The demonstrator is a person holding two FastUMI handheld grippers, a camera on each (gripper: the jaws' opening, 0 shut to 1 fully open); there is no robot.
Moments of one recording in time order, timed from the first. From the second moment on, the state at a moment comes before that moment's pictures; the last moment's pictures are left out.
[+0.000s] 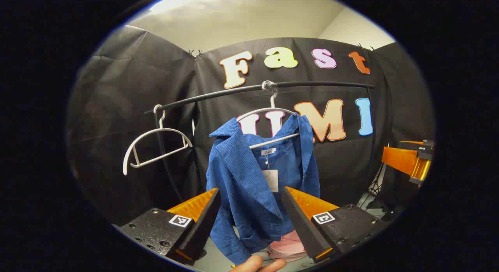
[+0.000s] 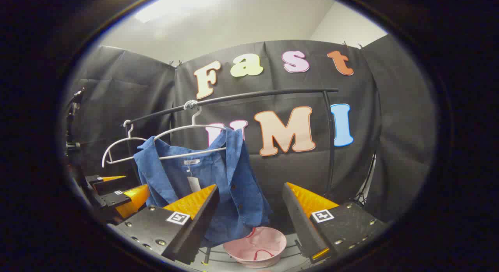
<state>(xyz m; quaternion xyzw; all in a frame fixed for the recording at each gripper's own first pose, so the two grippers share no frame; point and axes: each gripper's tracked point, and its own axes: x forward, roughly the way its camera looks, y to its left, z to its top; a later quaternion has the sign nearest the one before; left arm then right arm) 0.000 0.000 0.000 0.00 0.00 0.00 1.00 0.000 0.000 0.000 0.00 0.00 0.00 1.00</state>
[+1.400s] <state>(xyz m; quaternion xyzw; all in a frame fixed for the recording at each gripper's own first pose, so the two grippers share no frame) 0.039 0.003 -0.015 -0.02 0.01 0.04 1.00 0.069 0.025 -0.016 0.01 0.02 0.05 1.00</state>
